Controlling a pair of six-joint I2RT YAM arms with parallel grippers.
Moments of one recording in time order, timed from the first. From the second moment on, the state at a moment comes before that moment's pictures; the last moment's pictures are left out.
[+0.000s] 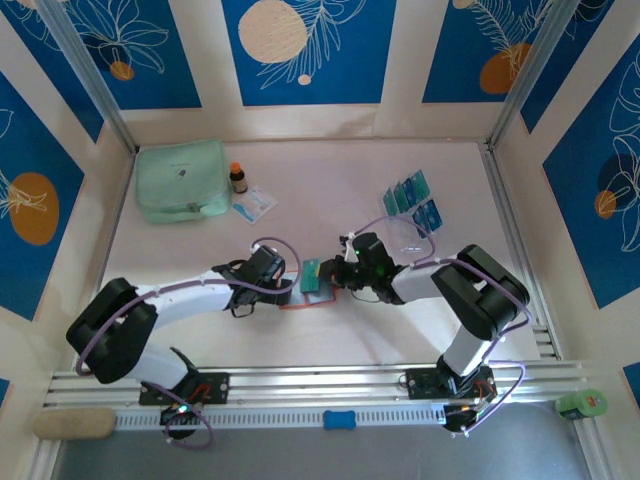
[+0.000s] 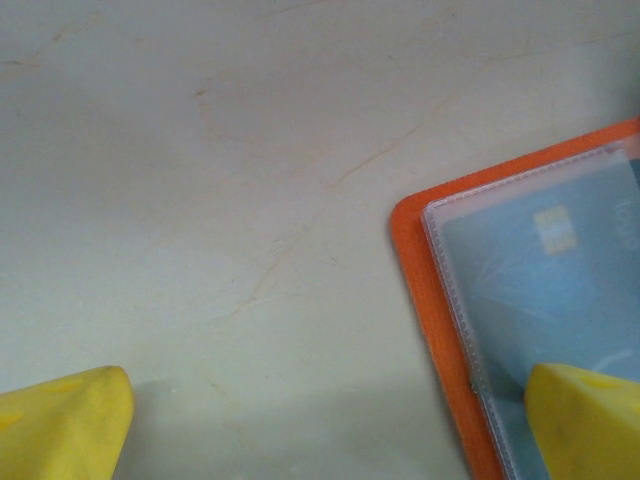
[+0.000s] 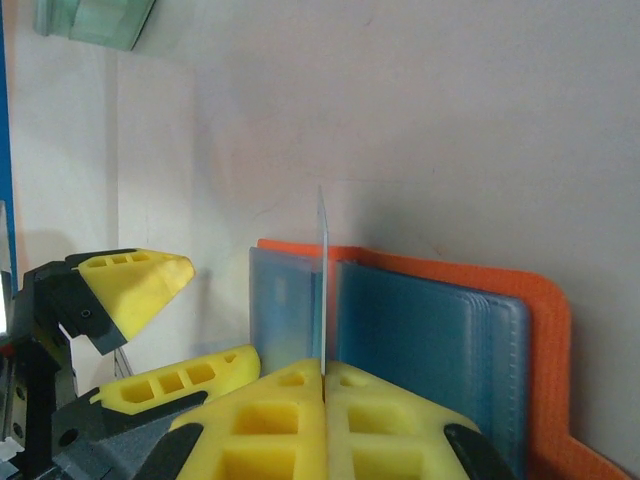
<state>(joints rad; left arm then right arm) -0.74 1.43 0.66 -0.36 -0.23 -0.49 0.65 1.68 0.57 0.50 -0.45 0.97</state>
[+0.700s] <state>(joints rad) -0.74 1.44 0.66 -0.36 -0.24 -0.49 0.65 1.70 0.54 0.55 -0.45 0.98</state>
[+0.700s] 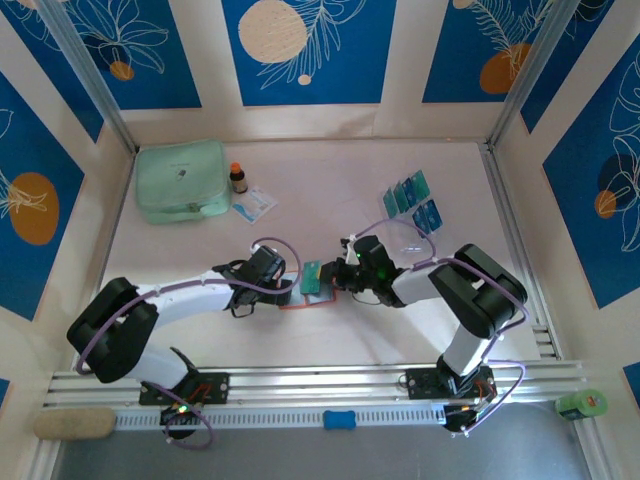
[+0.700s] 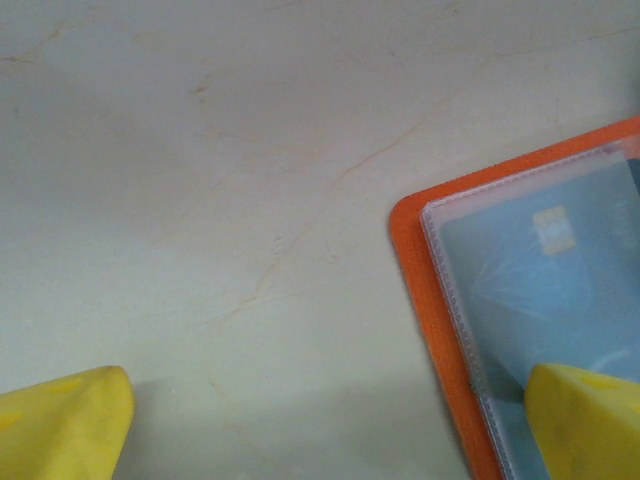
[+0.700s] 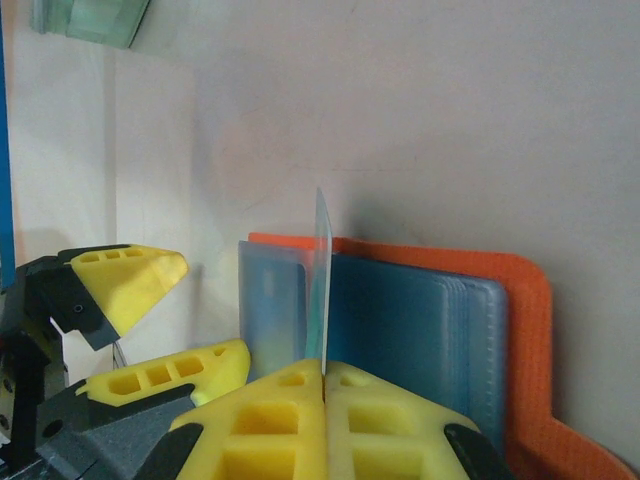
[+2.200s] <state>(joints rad) -0.74 1.44 0.66 -0.36 -0.23 -0.49 0.65 1.75 0.54 0.55 -0.56 0.98</state>
